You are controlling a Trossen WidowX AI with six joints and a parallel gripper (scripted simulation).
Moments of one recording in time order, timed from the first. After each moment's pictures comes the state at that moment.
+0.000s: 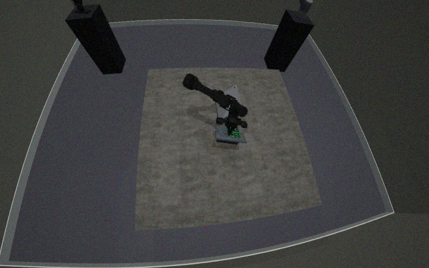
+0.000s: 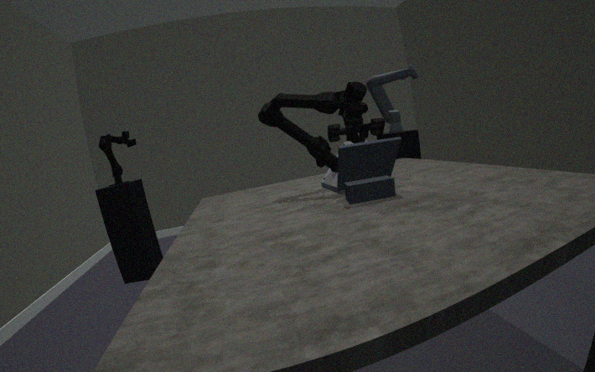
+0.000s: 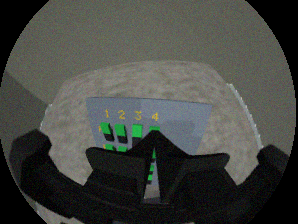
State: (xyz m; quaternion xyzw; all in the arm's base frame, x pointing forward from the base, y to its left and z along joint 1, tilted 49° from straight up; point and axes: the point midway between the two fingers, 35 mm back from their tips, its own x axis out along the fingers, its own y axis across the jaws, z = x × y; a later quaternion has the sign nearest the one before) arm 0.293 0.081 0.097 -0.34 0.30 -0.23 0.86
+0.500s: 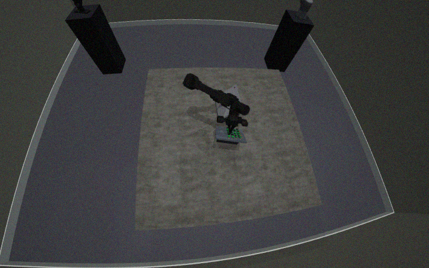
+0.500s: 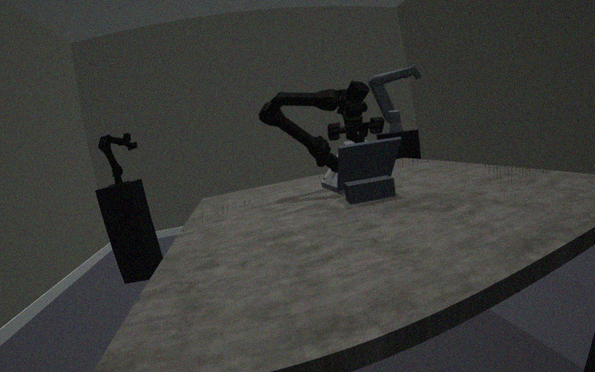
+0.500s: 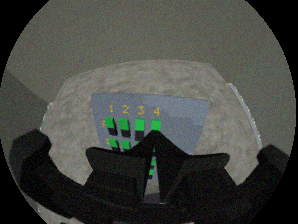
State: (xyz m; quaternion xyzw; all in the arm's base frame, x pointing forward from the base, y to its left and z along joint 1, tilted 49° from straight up) arm 0.284 0.087 0.096 -0.34 0.30 -0.23 0.86
